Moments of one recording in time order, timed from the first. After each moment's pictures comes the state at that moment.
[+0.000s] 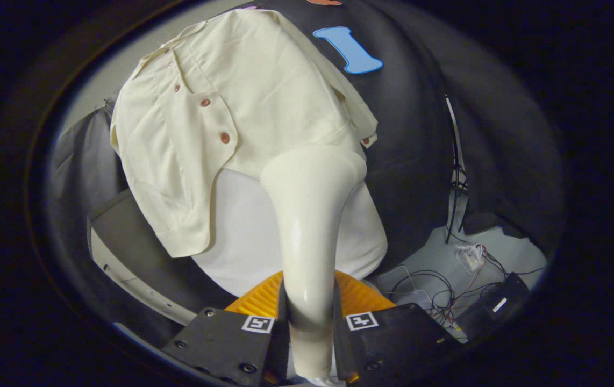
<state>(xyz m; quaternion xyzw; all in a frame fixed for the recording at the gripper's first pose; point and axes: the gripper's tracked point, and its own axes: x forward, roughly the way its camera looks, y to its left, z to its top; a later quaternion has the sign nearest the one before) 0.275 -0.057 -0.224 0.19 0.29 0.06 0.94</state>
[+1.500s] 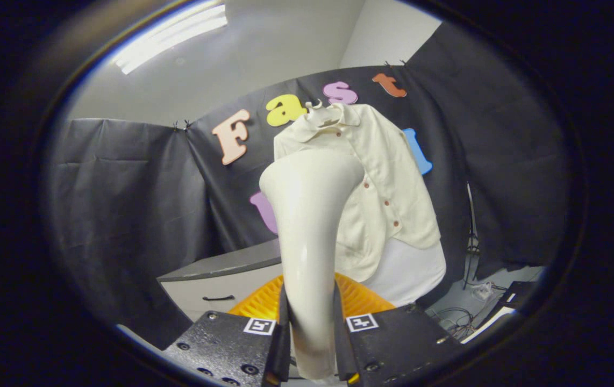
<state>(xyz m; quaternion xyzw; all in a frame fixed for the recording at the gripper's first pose) 0.075 0.184 0.032 0.14 0.05 0.05 0.99</state>
